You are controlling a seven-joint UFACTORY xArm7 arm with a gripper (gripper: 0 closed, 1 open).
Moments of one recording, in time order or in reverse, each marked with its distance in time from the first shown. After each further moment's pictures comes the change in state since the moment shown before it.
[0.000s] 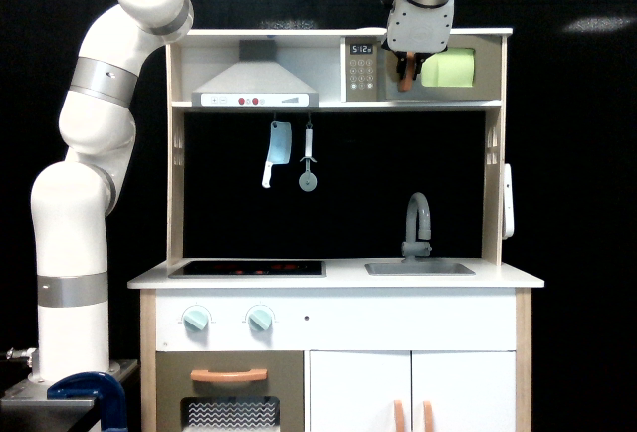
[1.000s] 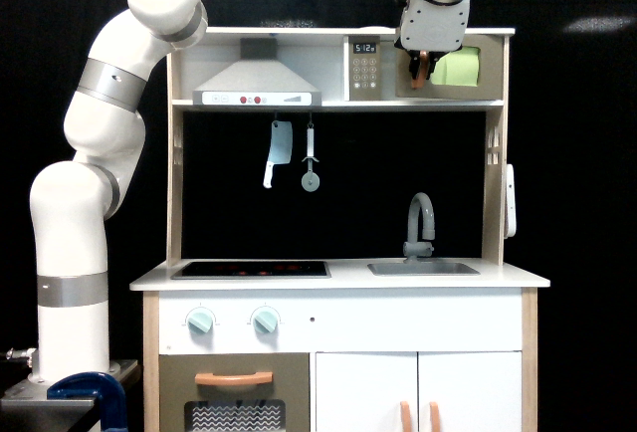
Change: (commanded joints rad) arm -0.091 0.086 0.040 0.104 -0.003 0.051 -0.017
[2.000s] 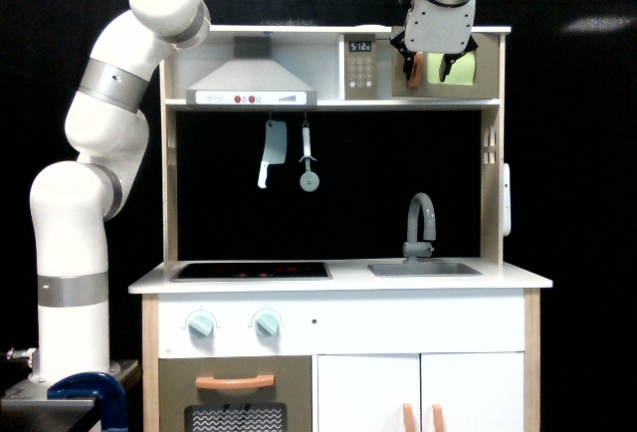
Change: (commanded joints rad) arm -0.047 -0.020 0.031 -0.018 -0.012 0.017 -0.011
